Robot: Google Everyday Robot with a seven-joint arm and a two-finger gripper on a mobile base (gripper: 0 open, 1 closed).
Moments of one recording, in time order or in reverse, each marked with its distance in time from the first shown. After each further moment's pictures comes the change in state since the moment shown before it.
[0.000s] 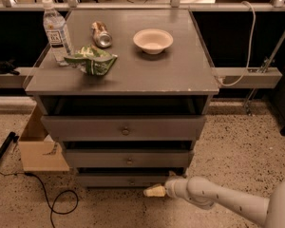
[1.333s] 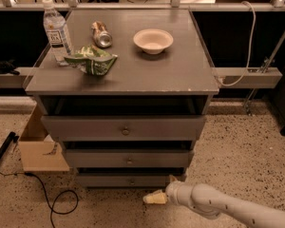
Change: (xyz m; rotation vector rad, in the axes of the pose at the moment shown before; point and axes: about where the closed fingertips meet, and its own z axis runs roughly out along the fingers) arm -0.004 0.038 -0.040 -0.031 -0.036 -0.015
